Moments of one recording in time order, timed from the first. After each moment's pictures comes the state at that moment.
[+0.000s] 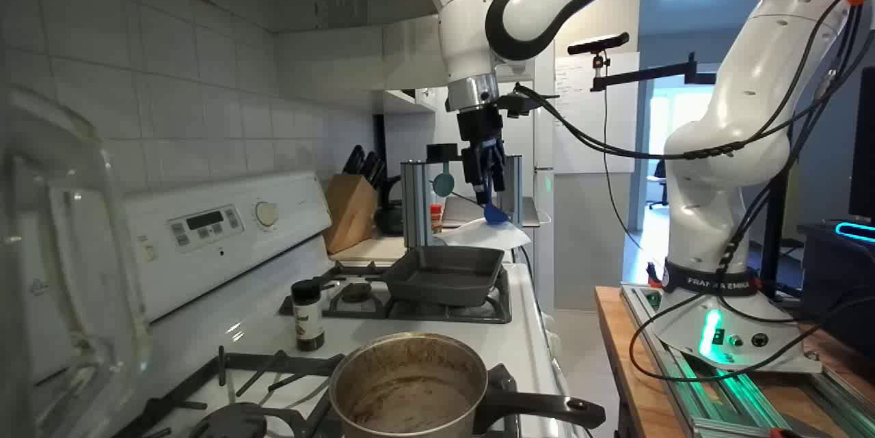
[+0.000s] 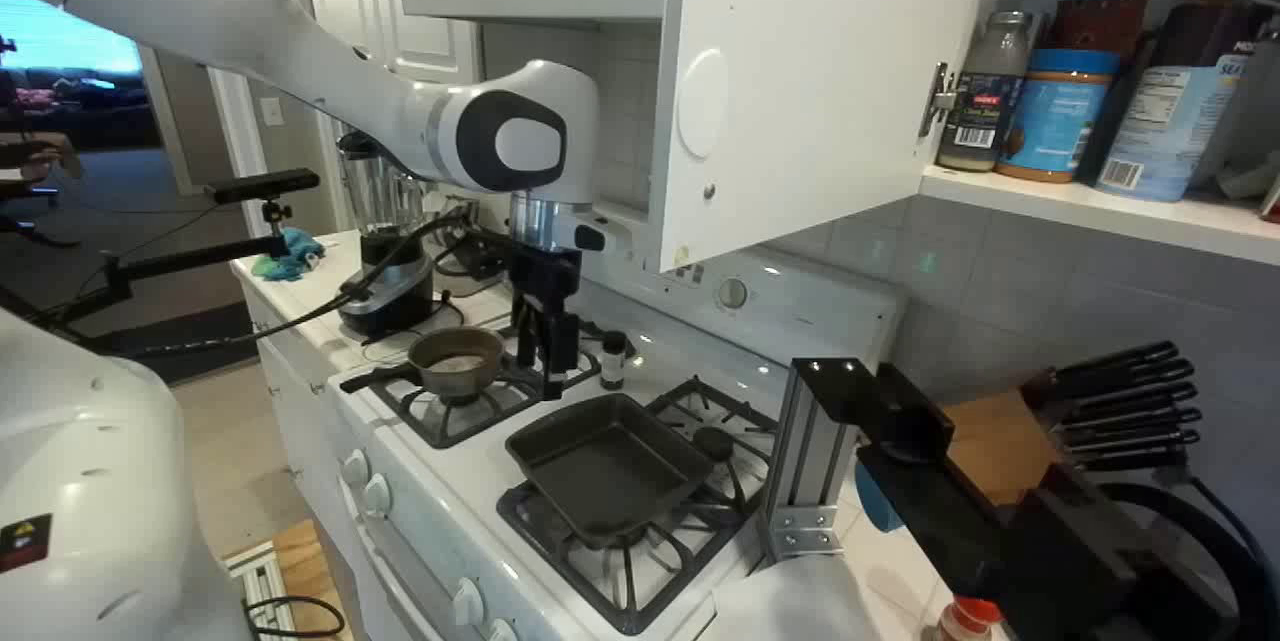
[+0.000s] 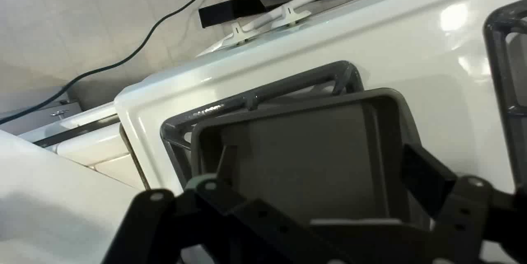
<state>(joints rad) -0.02 -0.43 0.16 -2.51 -0.03 1.94 0.36</state>
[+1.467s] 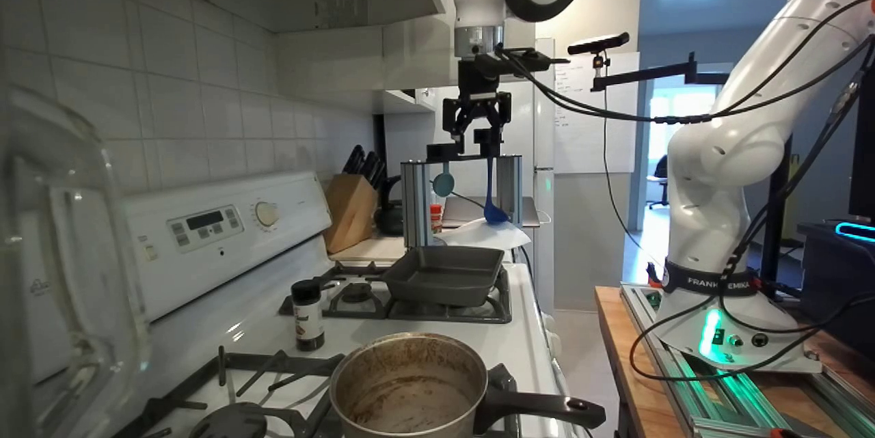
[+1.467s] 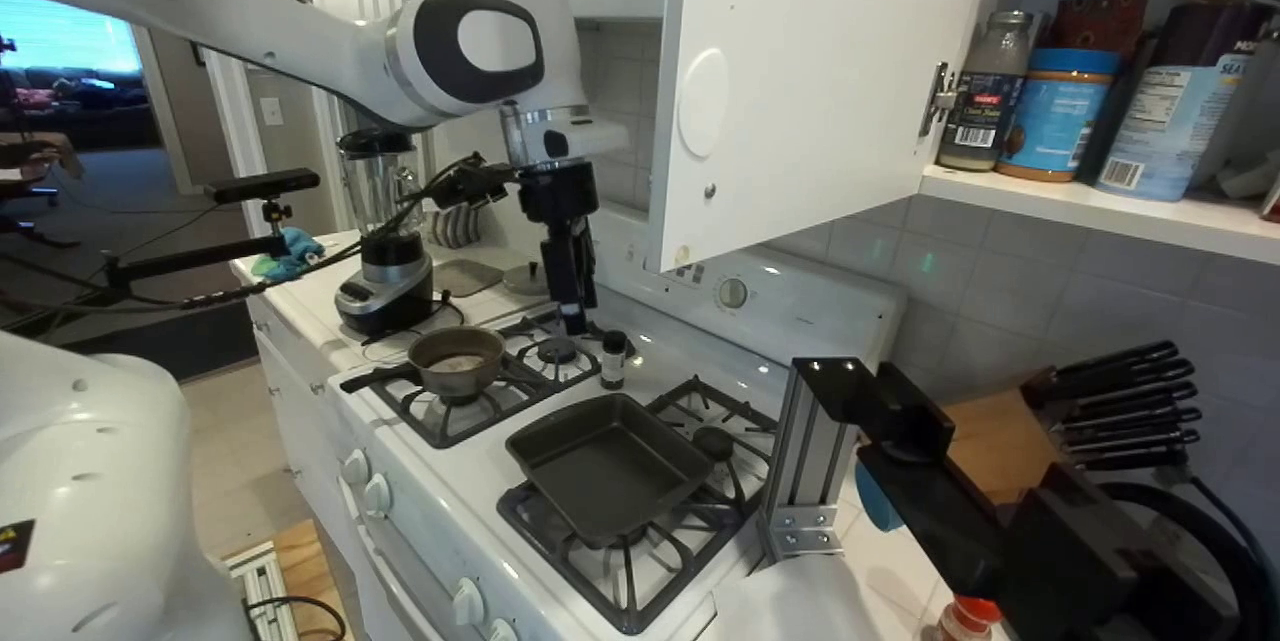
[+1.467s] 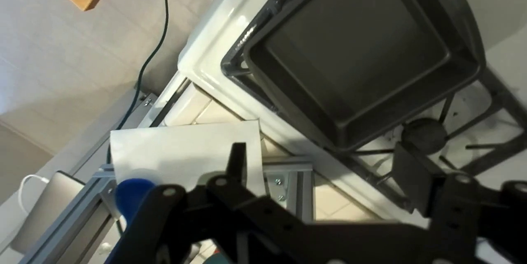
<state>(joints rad) -0.09 -0.57 0.21 -2.44 -0.18 1.93 0.91</state>
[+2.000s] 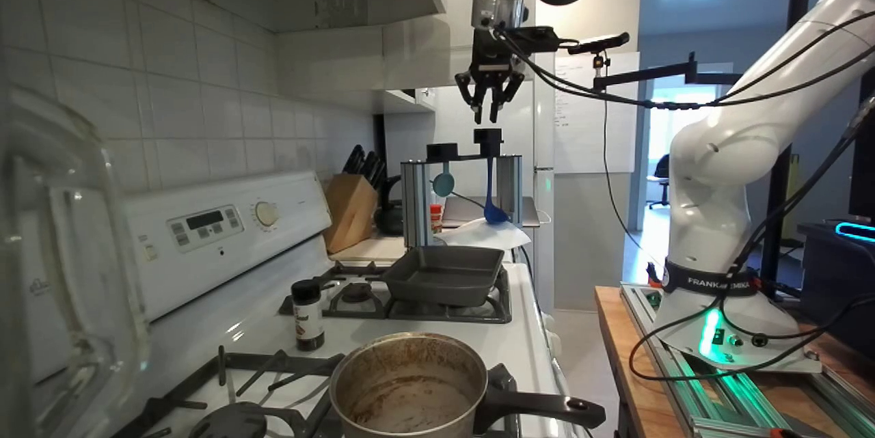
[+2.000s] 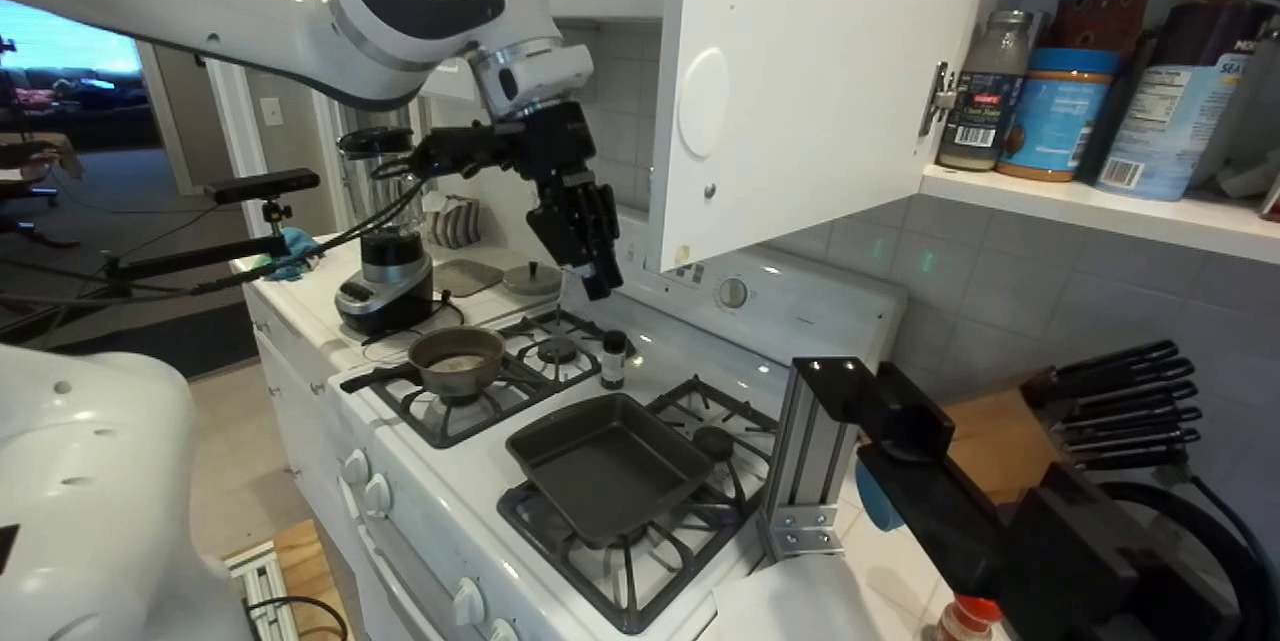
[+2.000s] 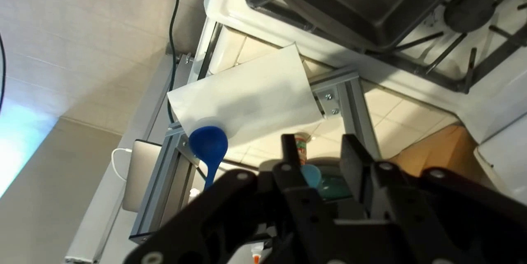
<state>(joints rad) -0.15 -0.71 0.23 -2.43 -0.32 1.90 1.18</state>
